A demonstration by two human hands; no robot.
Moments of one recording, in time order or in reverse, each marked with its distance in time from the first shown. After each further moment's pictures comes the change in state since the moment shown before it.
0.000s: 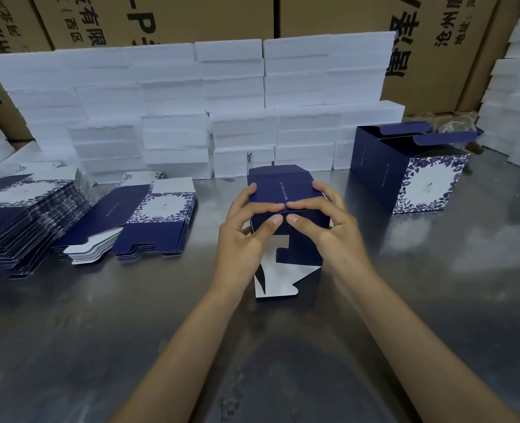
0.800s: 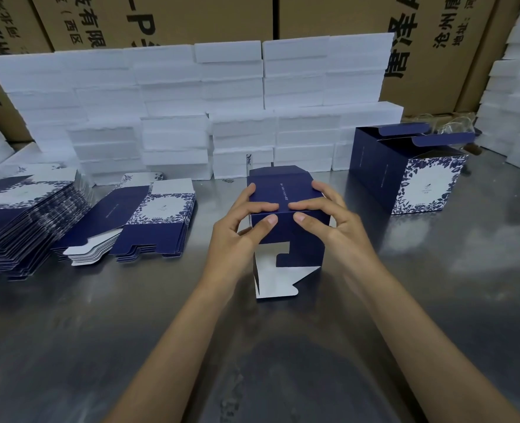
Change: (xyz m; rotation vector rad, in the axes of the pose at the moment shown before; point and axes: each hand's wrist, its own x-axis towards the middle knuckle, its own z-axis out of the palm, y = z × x) left_hand 0.006 0.000 -0.010 -0.088 -0.067 -0.053; right_hand 0.003 -0.008 -0.012 -0.001 -0.091 0.056
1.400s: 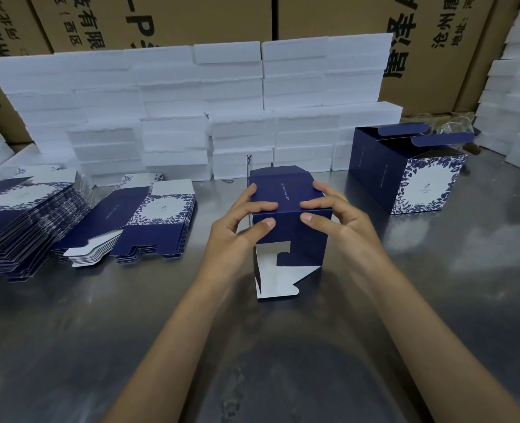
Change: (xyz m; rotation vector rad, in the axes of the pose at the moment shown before) left_hand 0.004 0.001 -0.006 -0.058 -0.050 -0.048; right_hand 0.010 0.013 -0.014 0.124 0.010 0.012
